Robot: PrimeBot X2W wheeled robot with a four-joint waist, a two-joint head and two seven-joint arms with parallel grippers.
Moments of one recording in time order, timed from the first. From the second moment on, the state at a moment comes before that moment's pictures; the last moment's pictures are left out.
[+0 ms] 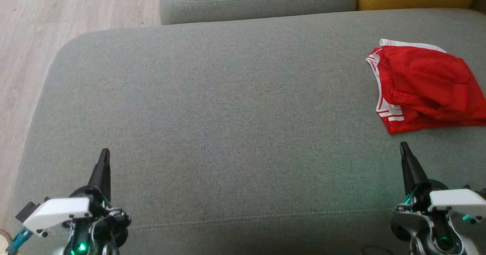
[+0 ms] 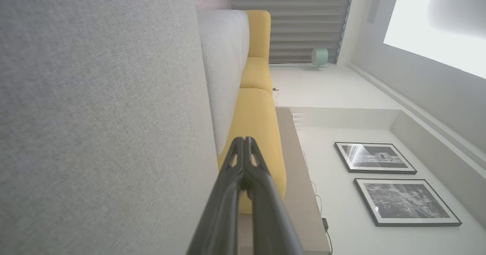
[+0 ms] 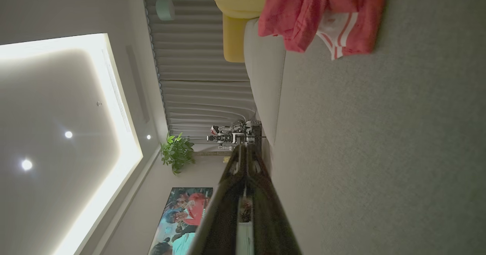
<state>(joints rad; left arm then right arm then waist) -0.05 0.07 0.02 0.27 -1.62 -0.12 0.07 -0.05 -0.04 -0.12 0.28 1.59 0.13 0.10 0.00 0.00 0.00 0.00</state>
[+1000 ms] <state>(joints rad) -0.05 0.06 0.05 0.27 -1.64 -0.12 0.08 -0.06 -0.04 -0.13 0.28 1.61 0.13 0.10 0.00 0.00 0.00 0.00</state>
